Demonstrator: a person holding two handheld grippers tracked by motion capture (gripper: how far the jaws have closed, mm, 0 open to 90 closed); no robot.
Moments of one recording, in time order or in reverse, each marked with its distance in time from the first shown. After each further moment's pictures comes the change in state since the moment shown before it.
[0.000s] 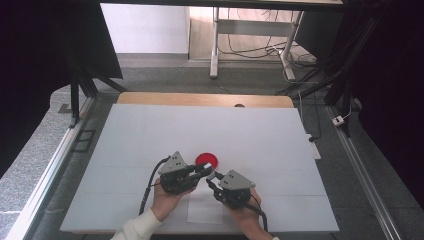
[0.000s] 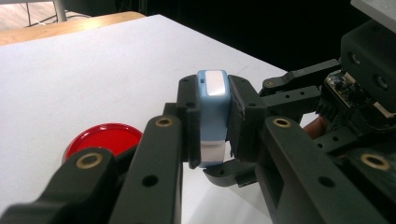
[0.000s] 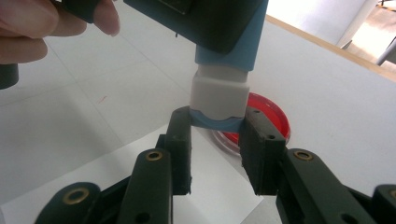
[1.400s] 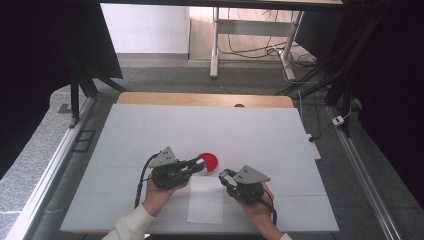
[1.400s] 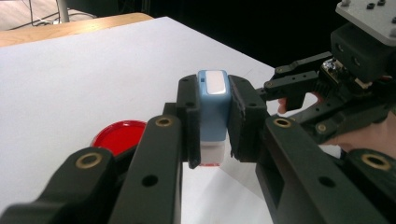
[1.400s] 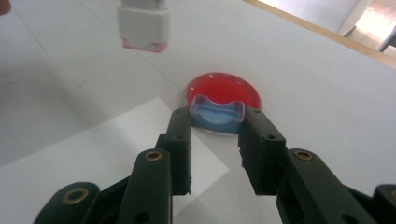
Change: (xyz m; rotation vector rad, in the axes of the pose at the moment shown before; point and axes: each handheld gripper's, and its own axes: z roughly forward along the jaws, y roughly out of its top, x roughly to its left) left arm 0.019 0.003 -0.016 -0.005 -0.007 -0.027; right arm -0.035 -0.013 -0.015 0.028 0.002 0.037
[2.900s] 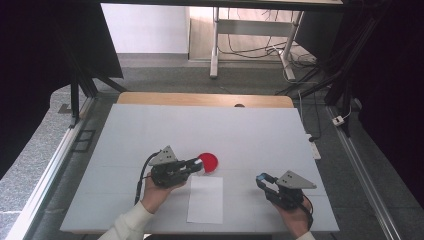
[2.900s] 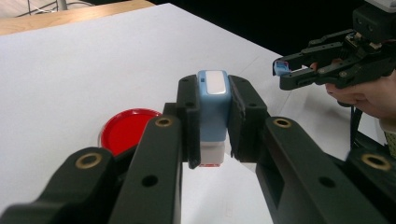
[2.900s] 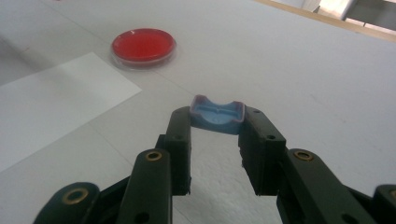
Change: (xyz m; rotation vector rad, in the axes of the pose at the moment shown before) left arm 0.011 -0.003 0.003 0.050 -0.001 0.013; right arm -0.063 -0.056 -0.066 -0.007 -0.077 0.108
